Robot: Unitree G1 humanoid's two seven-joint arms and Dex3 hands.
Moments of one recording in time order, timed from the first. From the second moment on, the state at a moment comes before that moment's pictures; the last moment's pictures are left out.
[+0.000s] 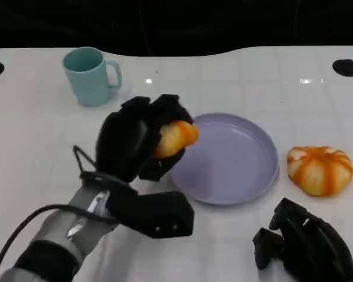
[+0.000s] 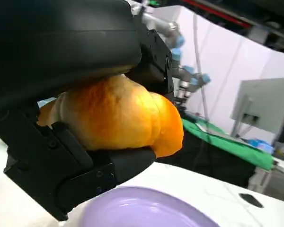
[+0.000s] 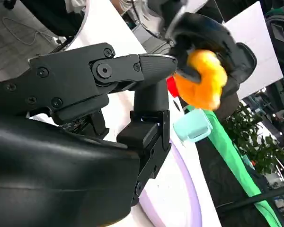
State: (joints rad) left arm -0.61 0.13 -0.46 0.72 0.76 -0.44 0.63; right arm -0.02 0.05 -0.15 0.47 0.47 -0.08 0.80
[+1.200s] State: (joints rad) left arm -0.87 0.05 -0.61 0.92 0.78 -0.29 0.04; right arm -0.02 0.05 -0.15 0.46 0.47 -0.08 0.79
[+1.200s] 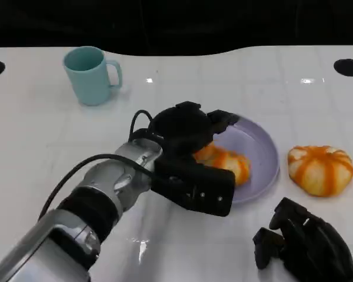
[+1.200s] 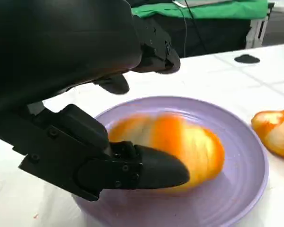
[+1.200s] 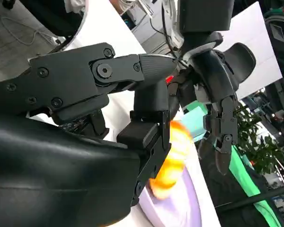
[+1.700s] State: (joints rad) left arm -0.60 0.12 -0.38 0.69 0.30 -0.52 -0.19; right arm -0.02 0.05 -0.15 0.47 0.47 -0.09 0.78
